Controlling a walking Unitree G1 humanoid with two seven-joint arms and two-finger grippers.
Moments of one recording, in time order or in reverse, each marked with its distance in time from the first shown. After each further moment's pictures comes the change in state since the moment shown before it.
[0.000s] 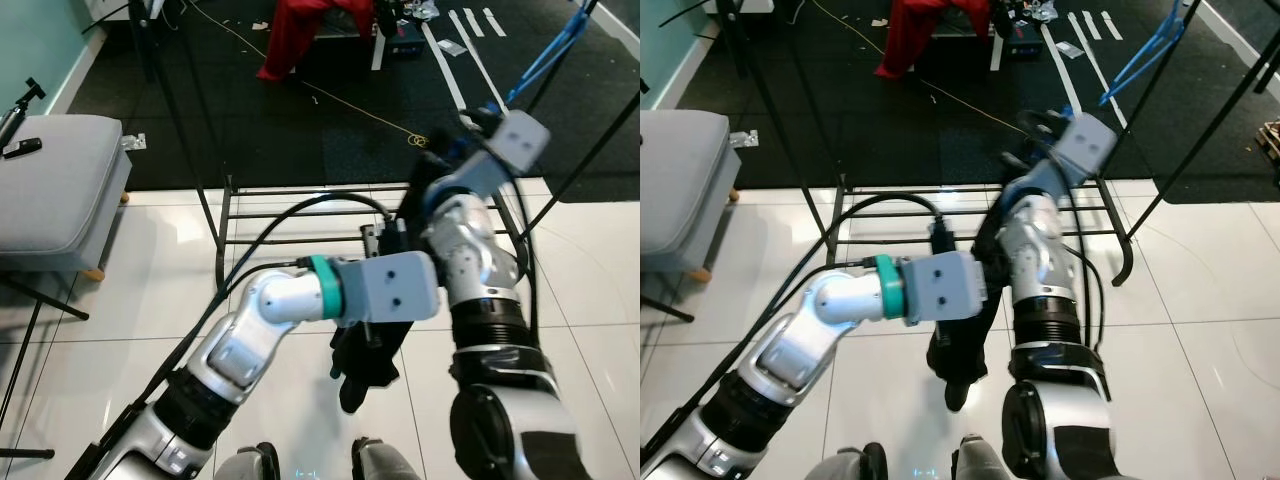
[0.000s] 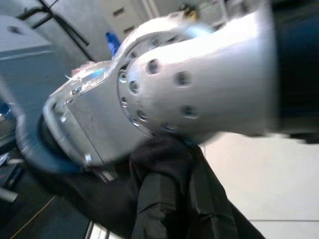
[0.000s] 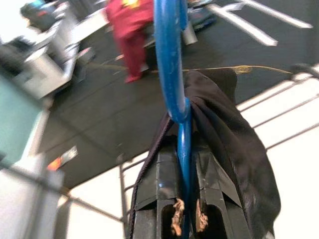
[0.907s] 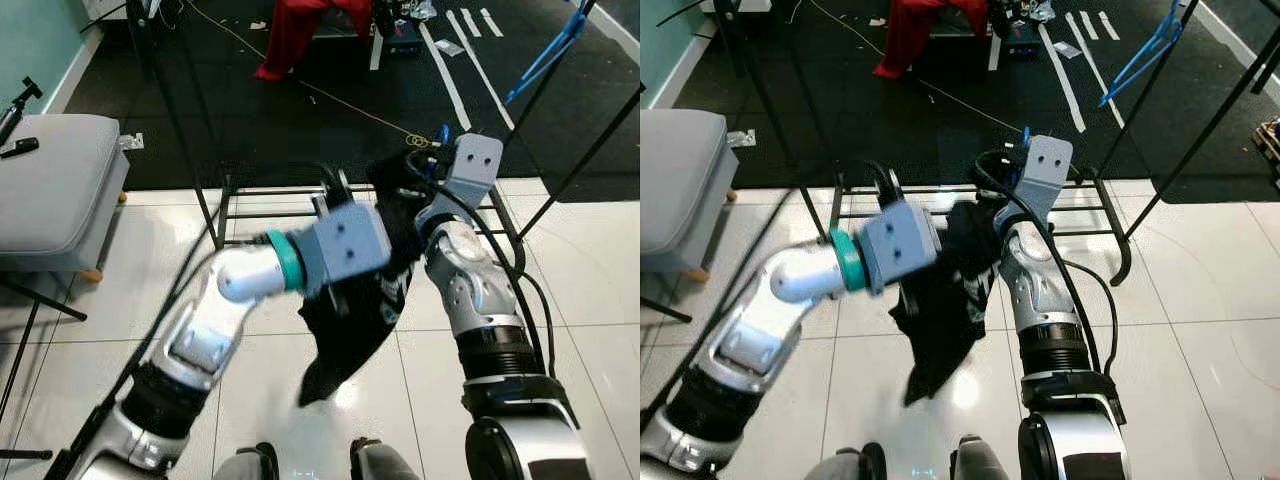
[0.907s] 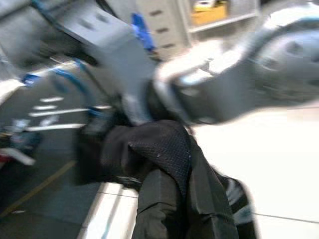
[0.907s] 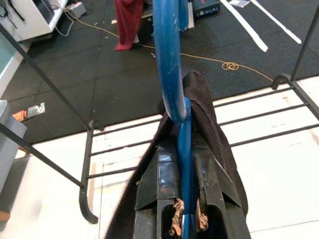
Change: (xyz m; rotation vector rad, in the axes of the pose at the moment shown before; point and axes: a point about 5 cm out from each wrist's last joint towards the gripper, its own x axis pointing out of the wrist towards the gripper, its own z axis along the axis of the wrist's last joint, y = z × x) left arm -0.032 0.017 -0.011 -0.097 0.072 0.075; right arm -0.013 -0.024 -0.021 -0.244 0.074 0.014
